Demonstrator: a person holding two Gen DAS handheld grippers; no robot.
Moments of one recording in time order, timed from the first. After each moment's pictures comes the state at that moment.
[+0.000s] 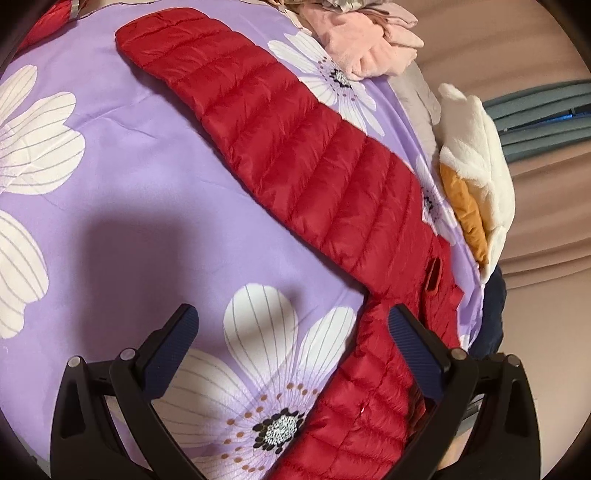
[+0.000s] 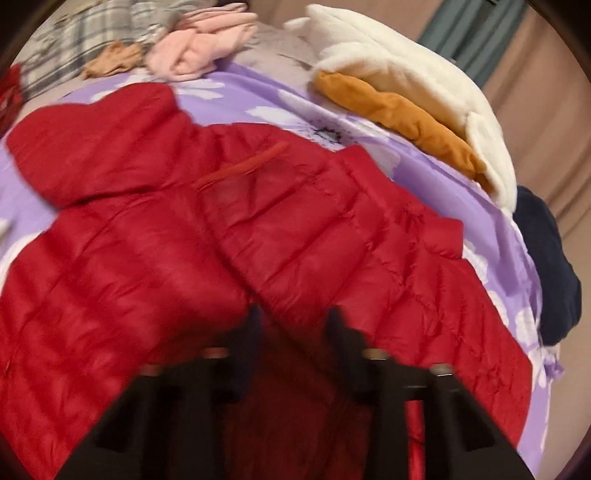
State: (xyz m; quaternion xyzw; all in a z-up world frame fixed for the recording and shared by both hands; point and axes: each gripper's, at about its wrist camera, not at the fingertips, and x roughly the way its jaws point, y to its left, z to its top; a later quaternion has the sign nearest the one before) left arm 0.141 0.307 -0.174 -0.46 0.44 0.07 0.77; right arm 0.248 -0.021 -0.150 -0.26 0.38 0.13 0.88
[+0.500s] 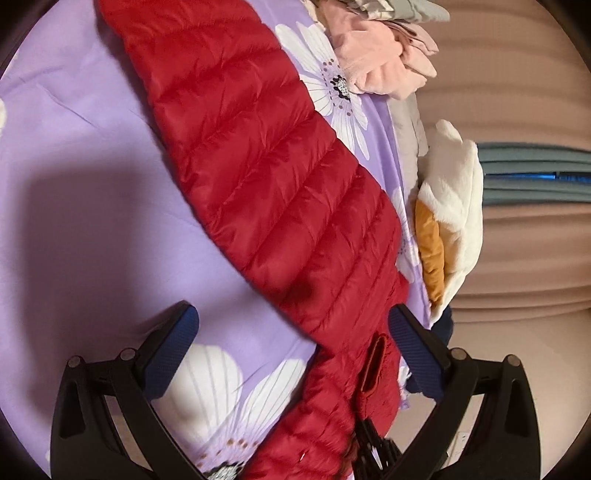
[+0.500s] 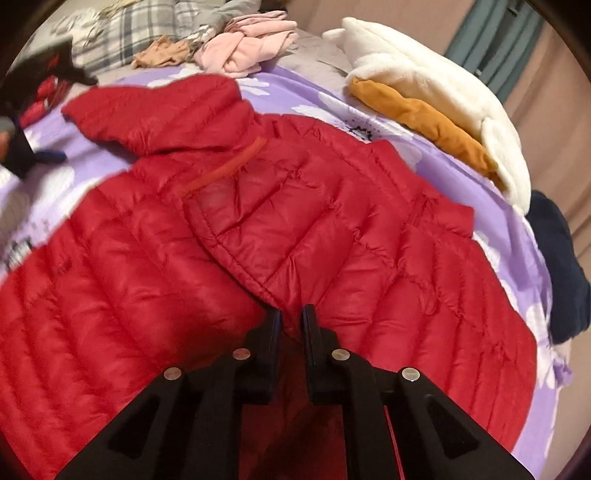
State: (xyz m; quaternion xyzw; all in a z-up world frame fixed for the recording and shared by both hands) left arm 0.182 0.325 -0.203 -0.58 0.38 0.03 0.72; right arm 0.185 -0.046 -0.131 -0.25 0.39 0.22 0.86
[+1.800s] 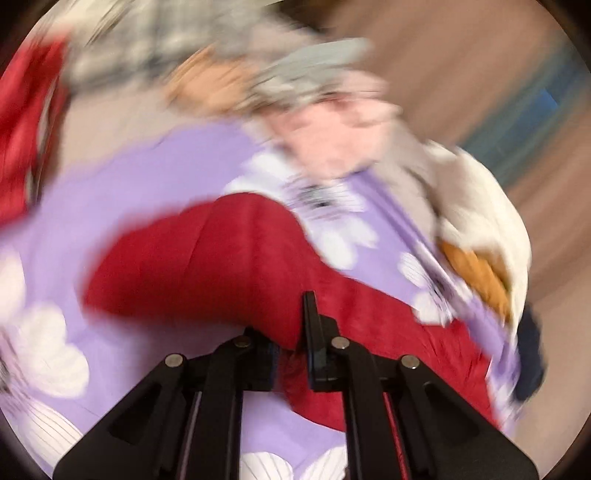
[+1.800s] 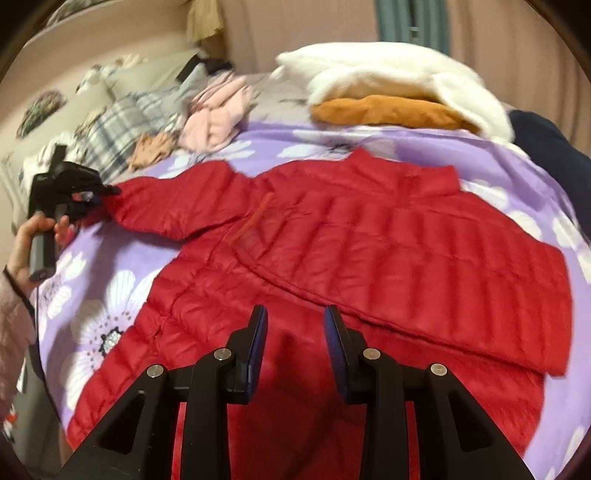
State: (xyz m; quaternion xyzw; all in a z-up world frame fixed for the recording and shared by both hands) left arm 0.206 0.321 -0.078 -0.29 0.34 0.13 0.88; right arm 0.167 -0.098 -0.106 -0.03 0.39 0.23 0.89
